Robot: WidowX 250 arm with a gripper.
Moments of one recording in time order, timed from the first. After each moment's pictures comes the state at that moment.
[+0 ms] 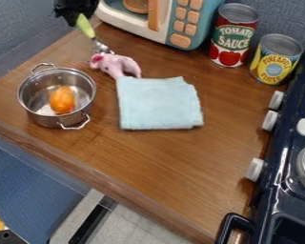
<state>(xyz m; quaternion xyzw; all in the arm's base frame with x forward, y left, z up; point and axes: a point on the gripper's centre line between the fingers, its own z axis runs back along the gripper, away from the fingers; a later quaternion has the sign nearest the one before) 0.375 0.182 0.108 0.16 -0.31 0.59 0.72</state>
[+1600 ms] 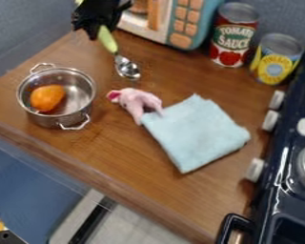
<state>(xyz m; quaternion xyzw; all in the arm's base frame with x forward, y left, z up) 0.362 0.143 0.106 0.10 -0.28 0.58 0.76</state>
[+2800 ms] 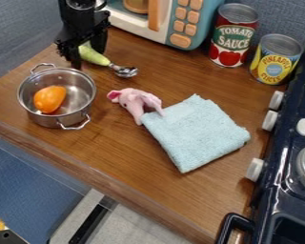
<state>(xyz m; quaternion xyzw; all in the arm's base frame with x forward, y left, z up) 0.347 0.167 0.058 0.01 -0.15 0.65 0.75</state>
